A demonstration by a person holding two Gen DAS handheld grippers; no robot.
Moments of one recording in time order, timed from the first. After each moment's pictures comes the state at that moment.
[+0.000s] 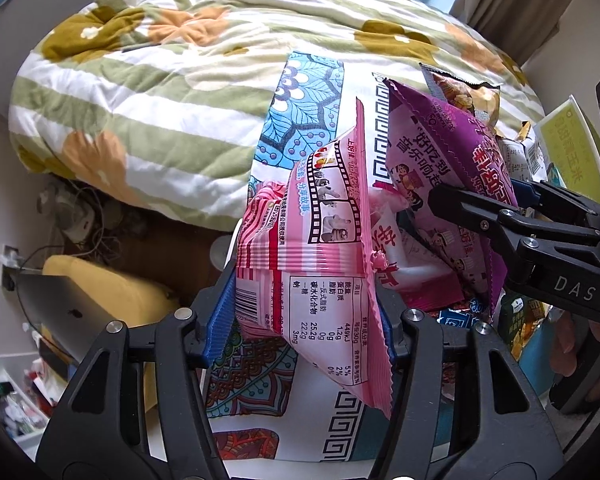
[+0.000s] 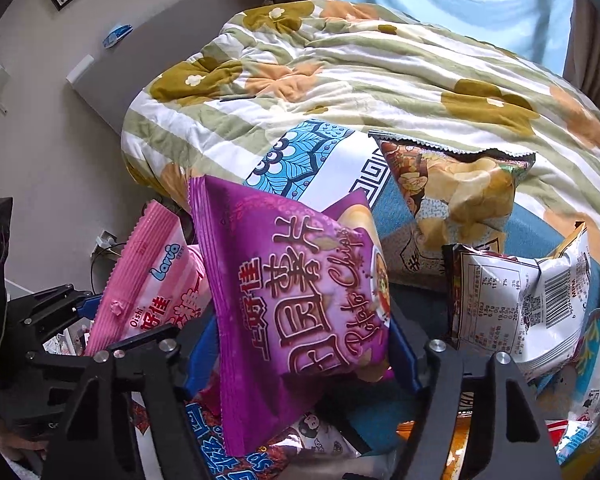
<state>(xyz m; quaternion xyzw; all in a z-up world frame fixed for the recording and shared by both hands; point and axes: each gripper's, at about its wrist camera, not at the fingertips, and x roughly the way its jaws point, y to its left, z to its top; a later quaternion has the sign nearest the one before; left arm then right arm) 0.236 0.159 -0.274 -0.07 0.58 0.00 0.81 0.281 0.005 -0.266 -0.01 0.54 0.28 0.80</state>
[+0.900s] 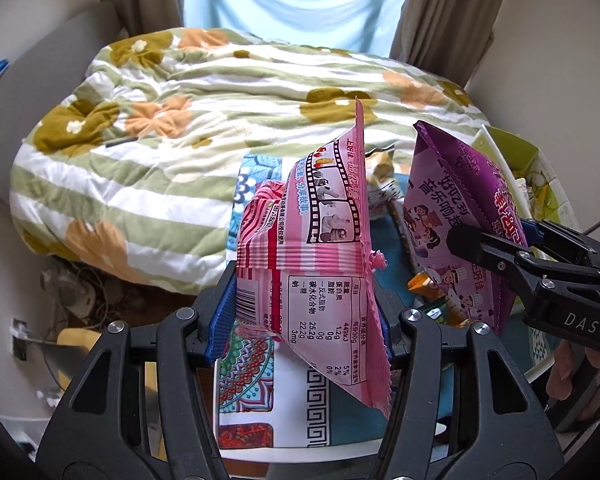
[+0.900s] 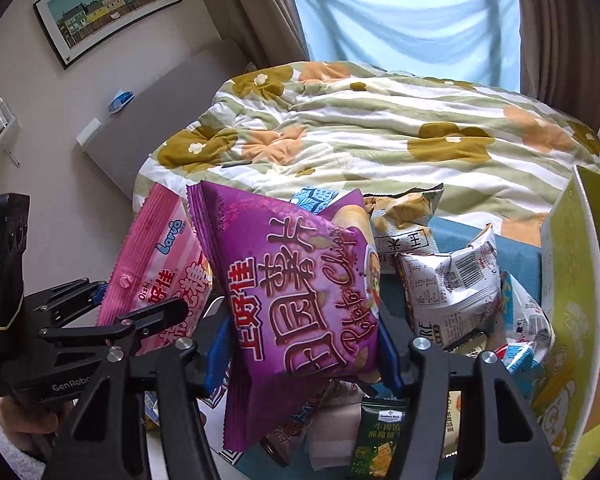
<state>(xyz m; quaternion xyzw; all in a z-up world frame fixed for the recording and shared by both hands) 0.209 0.130 -0.147 -0.02 0.48 -0.08 0.88 0.214 -0.041 -0.161 0.06 0.46 0.23 0.86</state>
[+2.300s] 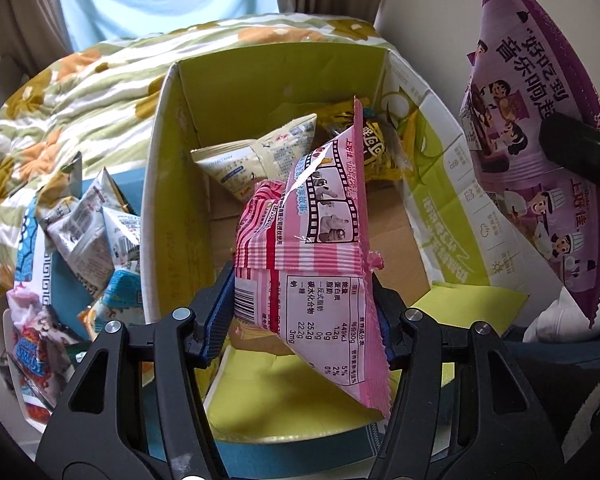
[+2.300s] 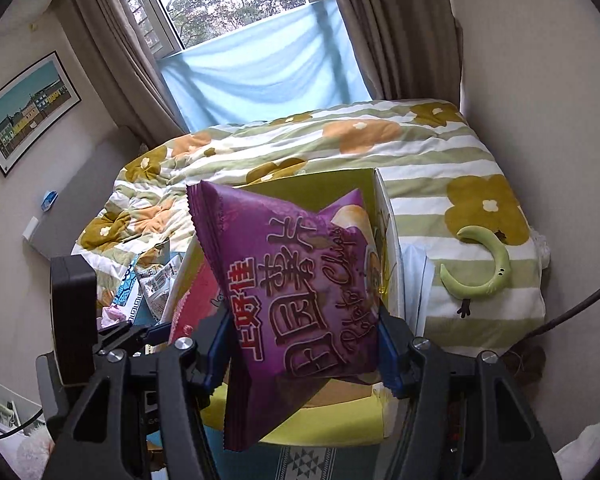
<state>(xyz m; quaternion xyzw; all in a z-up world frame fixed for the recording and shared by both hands) 0.213 -0.296 -0.206 0.06 0.53 -0.15 0.84 0.162 -0.427 -0.117 0.13 0.42 0.09 0.89</state>
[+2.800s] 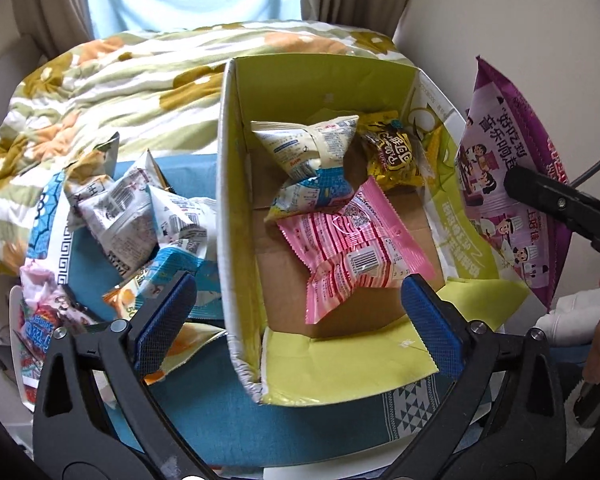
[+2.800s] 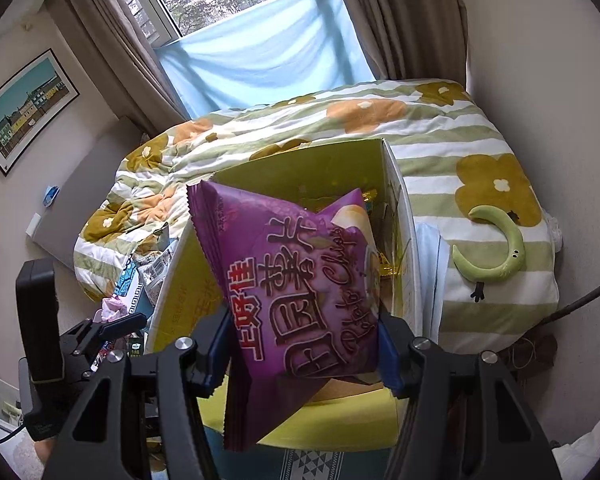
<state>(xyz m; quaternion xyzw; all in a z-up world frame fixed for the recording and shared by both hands) 0.205 -0.236 -0.187 0.02 0.51 -0.13 0.85 0.173 -0.419 -0.142 0.14 0.45 0.10 0.88</state>
